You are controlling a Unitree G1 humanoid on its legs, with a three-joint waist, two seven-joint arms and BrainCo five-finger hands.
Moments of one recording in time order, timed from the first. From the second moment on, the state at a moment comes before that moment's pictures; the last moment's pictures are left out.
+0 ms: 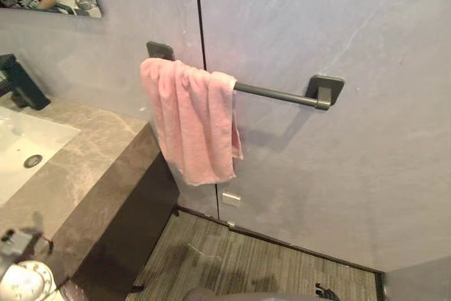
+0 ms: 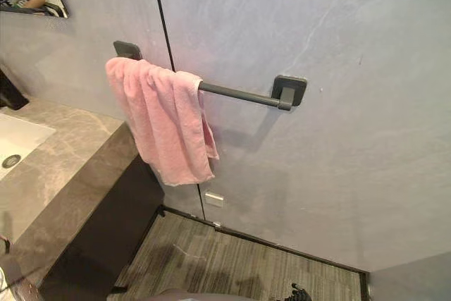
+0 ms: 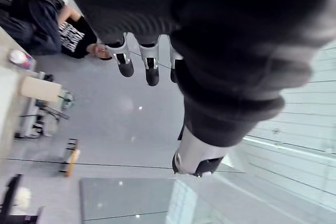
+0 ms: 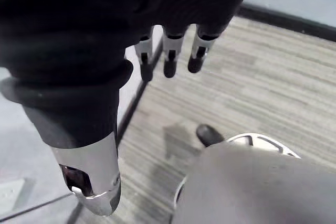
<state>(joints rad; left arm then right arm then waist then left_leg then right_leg) 0.09 0.14 0.81 -0.31 -0.16 -0.32 0.51 0.10 -0.12 -0.03 1.08 -0.23 -0.01 -0.02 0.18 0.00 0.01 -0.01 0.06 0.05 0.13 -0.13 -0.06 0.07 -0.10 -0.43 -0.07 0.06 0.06</state>
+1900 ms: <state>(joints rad) -0.27 0.99 -0.15 -0.10 -0.84 -0.10 0.02 0.02 -0.07 0.16 0.89 -0.22 0.05 -0.02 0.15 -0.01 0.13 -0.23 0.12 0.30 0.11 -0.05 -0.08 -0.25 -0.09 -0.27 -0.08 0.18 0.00</state>
